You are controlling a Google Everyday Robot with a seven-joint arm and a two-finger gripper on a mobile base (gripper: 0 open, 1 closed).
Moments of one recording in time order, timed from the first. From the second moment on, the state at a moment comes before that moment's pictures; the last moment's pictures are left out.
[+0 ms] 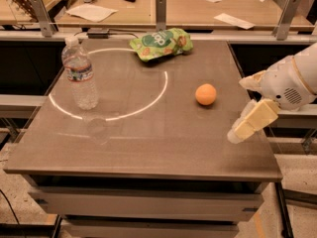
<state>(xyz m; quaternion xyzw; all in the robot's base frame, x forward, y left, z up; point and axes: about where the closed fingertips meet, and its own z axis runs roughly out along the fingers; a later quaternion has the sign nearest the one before) 0.487 -0.190 0.889 -0.52 0.79 0.16 0.28</state>
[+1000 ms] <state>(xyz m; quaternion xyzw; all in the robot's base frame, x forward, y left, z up) 0.514 -0.180 0.904 -0.57 0.76 0.12 0.28</state>
